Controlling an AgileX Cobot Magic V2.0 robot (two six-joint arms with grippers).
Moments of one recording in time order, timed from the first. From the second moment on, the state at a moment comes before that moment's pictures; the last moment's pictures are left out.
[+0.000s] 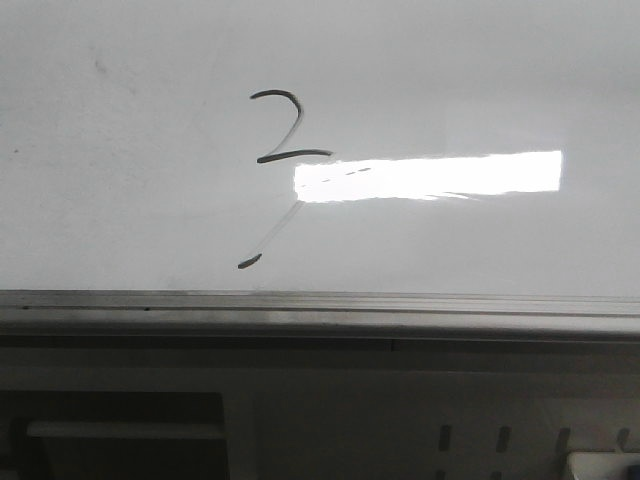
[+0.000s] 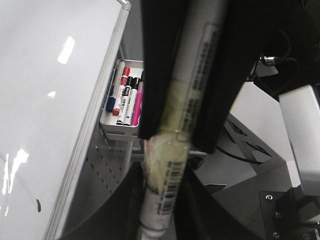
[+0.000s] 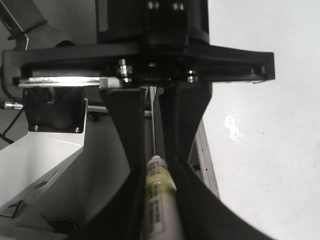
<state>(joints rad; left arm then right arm) -0.63 0.88 -0.90 -0.81 1.05 1.12 1.28 1.10 -1.12 0.03 0.59 -0.37</state>
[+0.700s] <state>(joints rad) -0.64 0.89 -0.71 -0.87 0.40 0.82 1.05 0.85 -1.12 -0.02 0.60 -0.27</state>
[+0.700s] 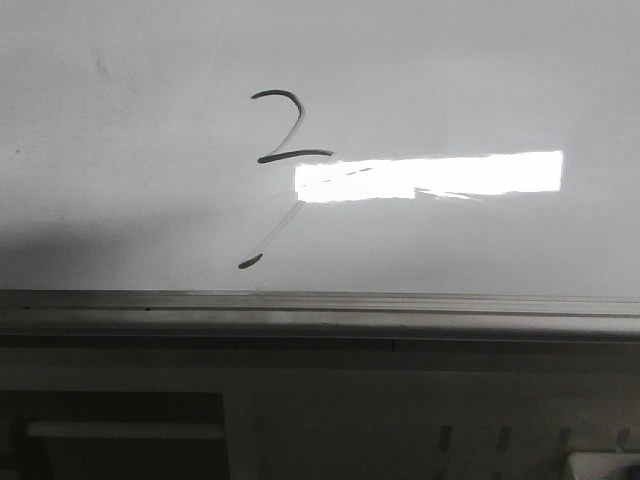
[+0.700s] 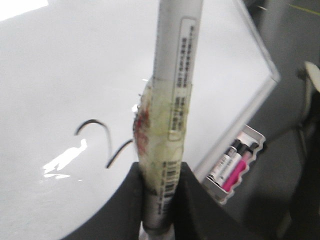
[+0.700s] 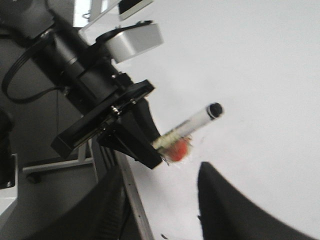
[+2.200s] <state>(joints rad) -0.65 1.24 -0.64 -1.01 -0.03 0.79 0.97 0.74 -0.94 -0.02 0.61 -0.18</state>
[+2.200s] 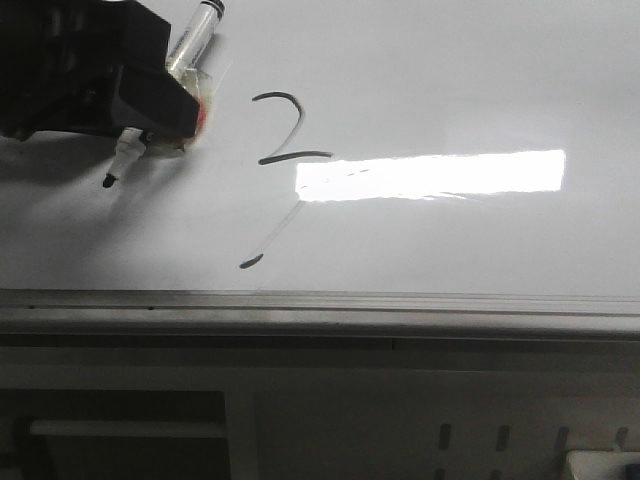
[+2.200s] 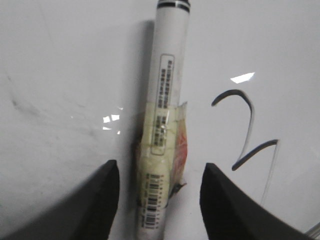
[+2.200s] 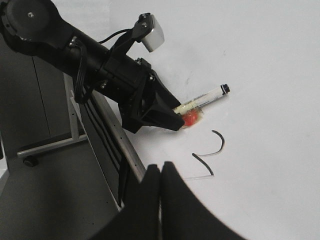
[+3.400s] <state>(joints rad) -0.63 0.33 -0.41 -0.98 0.02 0.80 0.91 0.28 -0.66 -0.40 0.58 0.13</state>
